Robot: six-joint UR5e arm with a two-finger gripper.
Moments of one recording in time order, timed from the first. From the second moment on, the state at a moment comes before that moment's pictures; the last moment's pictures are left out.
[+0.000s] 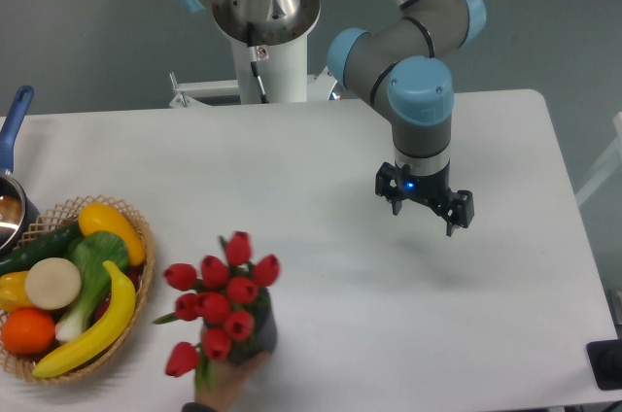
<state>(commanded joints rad) 2.63 -1.92 -1.81 -0.75 1.62 1.18</state>
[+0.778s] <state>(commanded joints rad) 2.63 -1.93 -1.81 -0.74 1.60 1.10</state>
